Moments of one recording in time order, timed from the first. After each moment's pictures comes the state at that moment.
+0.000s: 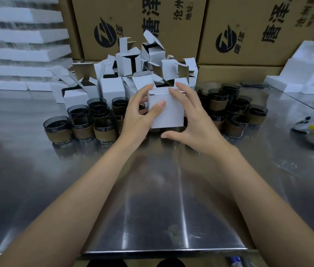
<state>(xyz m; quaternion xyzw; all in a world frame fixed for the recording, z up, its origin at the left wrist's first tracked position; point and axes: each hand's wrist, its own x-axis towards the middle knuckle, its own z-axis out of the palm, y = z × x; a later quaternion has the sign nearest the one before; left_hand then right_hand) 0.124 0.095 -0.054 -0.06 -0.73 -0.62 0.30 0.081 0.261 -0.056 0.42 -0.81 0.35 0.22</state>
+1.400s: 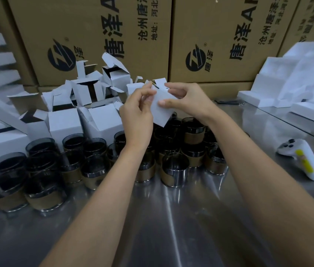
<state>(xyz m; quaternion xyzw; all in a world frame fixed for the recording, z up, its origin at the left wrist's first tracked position) -0.022 0.157 -0.020 -0.09 -0.67 -0.60 0.44 -0.085 0.300 0.017 0.30 -0.80 0.51 0.07</state>
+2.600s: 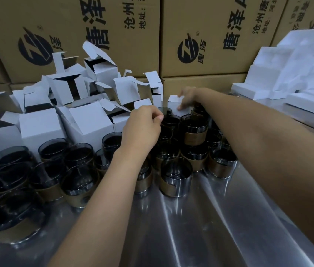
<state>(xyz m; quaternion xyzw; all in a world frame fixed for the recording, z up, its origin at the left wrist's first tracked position) -0.048 0.154 -0.035 -0.05 -0.90 -0.37 0.23 -0.233 0.314 0.001 0.06 -0.99 0.09 -0.05</state>
